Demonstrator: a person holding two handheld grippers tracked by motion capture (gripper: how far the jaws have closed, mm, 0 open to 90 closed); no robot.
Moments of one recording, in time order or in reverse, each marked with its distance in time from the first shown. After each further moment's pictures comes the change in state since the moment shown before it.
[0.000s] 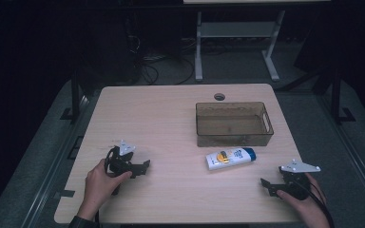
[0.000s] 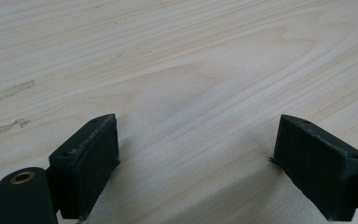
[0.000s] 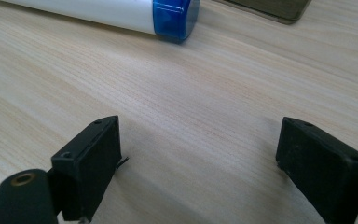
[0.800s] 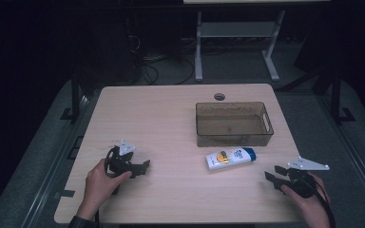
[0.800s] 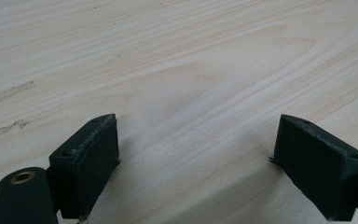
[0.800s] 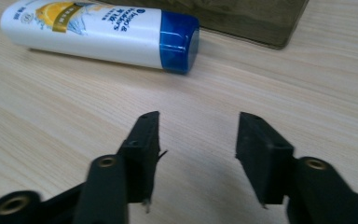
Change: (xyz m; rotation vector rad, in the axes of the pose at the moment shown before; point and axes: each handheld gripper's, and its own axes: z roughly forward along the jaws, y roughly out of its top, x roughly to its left) left arm 0.000 0.000 0.000 0.000 -0.003 0.002; right arm 0.000 0.012 -0.017 -0.052 0.034 0.074
